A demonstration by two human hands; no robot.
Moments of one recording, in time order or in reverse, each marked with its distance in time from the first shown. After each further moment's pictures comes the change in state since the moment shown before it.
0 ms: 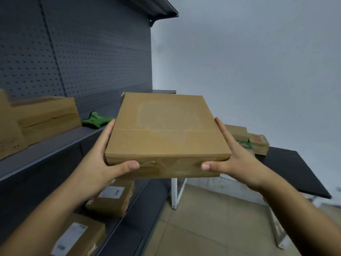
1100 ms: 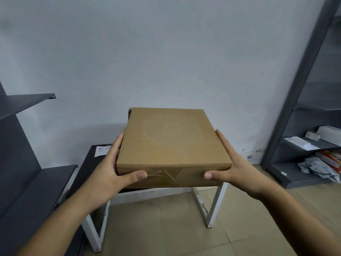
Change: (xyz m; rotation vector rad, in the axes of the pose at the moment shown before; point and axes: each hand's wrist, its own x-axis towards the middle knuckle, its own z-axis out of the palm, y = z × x) left_hand 0.283 -0.071 0.366 -0.289 -0.619 0.102; right_hand 0.004 0.178 -0.280 -0.110 0.495 0.305
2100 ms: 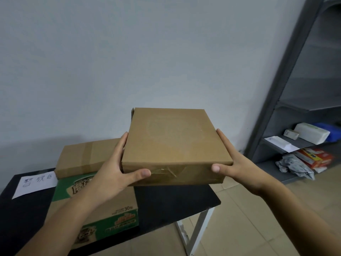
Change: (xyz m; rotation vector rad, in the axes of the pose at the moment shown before) left_hand 0.376 -0.107 0.148 0.016 -0.151 -0.094; right_hand 0.261 0.131 -0.206 -0.023 0.082 0.120
